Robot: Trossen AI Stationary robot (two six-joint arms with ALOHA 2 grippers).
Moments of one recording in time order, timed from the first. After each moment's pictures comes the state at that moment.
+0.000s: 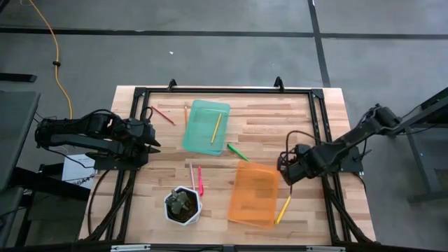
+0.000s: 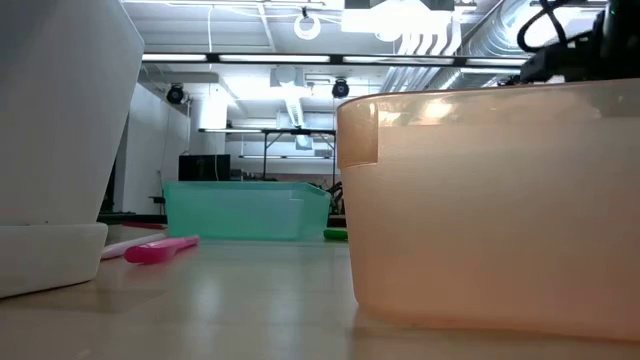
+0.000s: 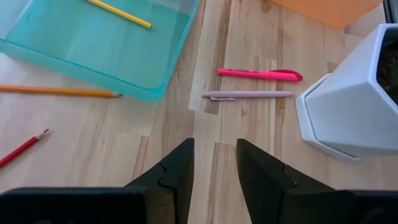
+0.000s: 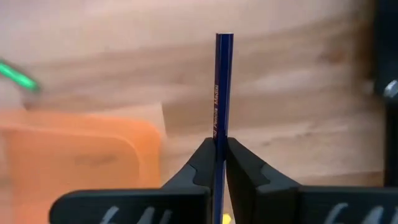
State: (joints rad) left arm 0.09 0.58 0.74 -1.07 0.02 -0.21; right arm 0.49 1.28 0.88 -1.16 0.17 2.19
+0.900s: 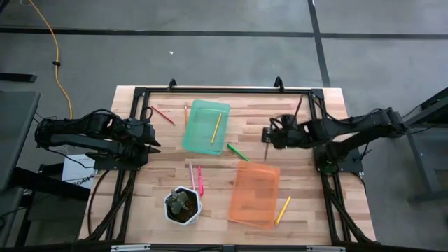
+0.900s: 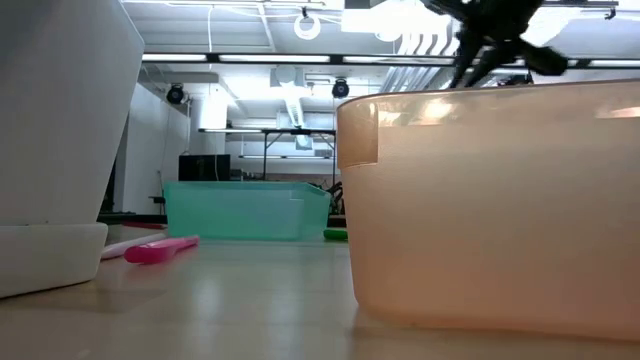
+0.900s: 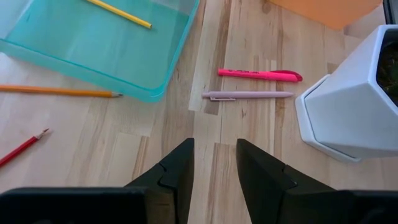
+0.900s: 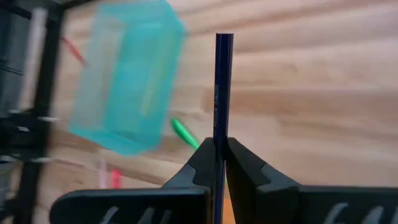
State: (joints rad) left arm 0.09 0.58 0.74 -1.07 0.02 -0.21; right arm 0.13 1.22 1.06 -0.88 0.49 1.57
